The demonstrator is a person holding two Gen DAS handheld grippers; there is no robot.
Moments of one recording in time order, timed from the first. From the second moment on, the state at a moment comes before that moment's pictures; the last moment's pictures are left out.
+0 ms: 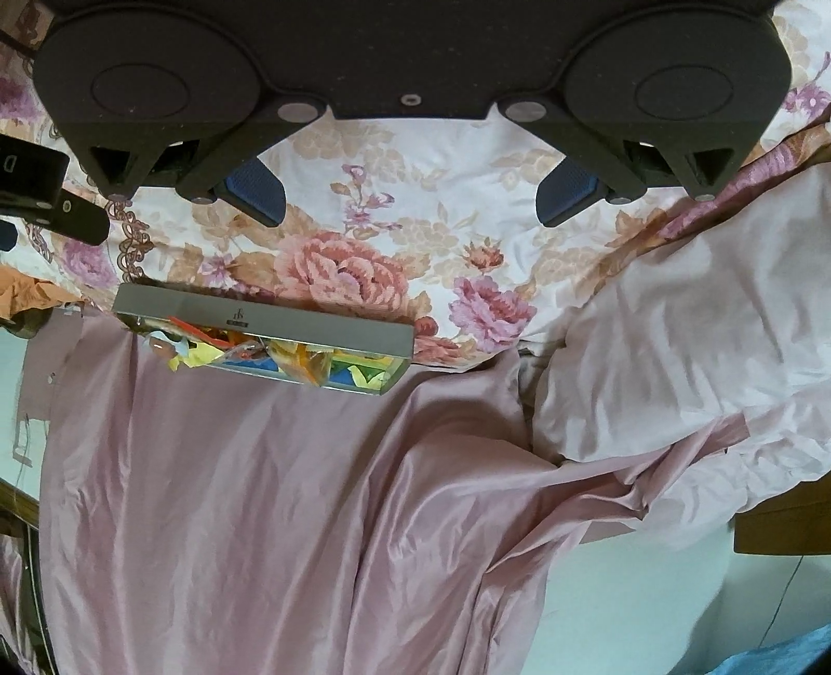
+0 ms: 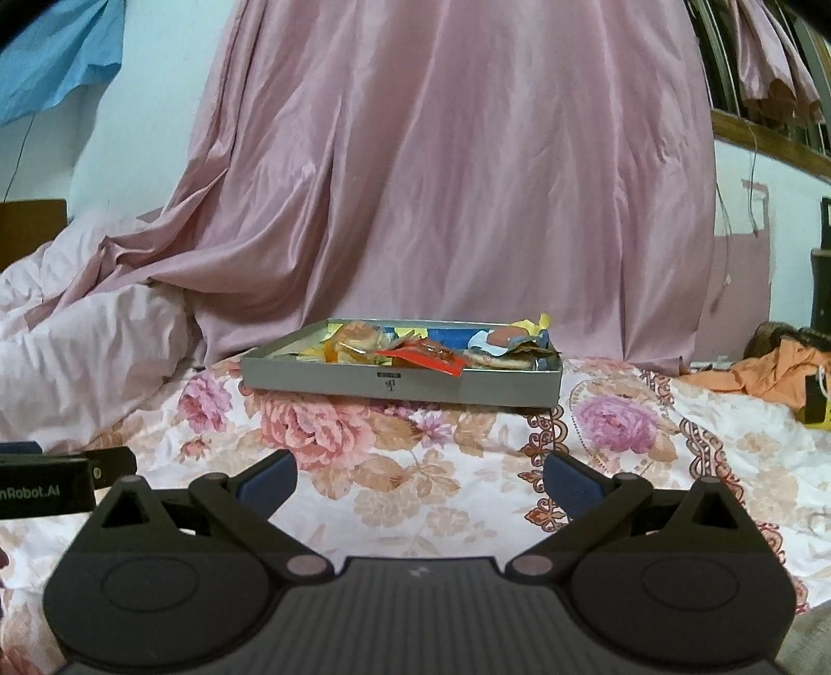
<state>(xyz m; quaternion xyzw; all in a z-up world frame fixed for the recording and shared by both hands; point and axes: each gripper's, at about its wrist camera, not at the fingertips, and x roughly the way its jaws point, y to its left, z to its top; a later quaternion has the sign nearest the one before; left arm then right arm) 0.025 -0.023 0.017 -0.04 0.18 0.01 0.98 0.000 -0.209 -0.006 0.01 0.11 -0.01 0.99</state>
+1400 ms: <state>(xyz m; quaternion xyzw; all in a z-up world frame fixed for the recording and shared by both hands) 0.029 -0.014 0.006 -0.04 0.19 0.02 0.98 0.017 -0.204 -0.017 0.00 0.16 0.00 0.99</state>
